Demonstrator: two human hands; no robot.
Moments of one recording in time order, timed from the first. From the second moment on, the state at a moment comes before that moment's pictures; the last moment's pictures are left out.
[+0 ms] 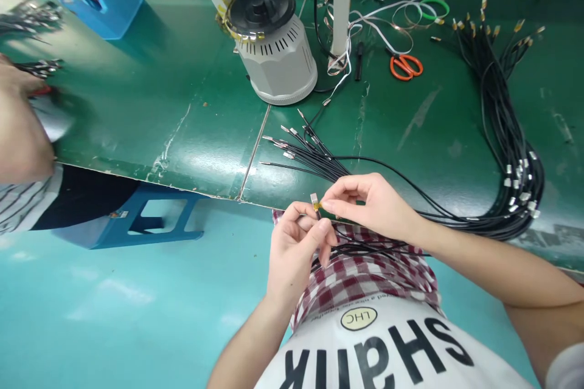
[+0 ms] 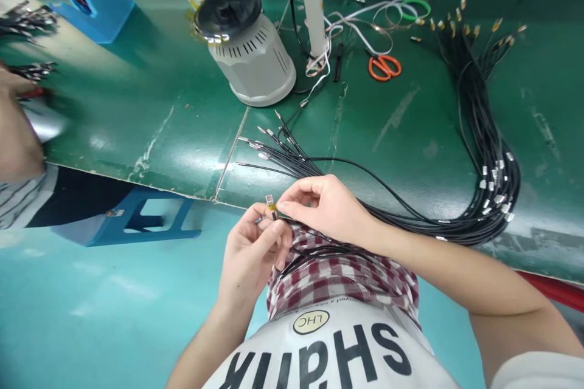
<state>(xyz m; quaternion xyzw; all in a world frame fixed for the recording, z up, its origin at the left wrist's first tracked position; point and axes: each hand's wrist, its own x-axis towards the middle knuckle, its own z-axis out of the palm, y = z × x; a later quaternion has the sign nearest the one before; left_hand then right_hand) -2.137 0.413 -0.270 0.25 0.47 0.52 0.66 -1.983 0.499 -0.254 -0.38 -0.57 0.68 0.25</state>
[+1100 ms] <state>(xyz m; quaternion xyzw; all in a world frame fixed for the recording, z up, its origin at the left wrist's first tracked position) -2.136 0.412 -0.279 0.21 0.49 0.56 0.63 -1.992 0.493 -0.259 -0.37 -0.63 0.61 0.30</state>
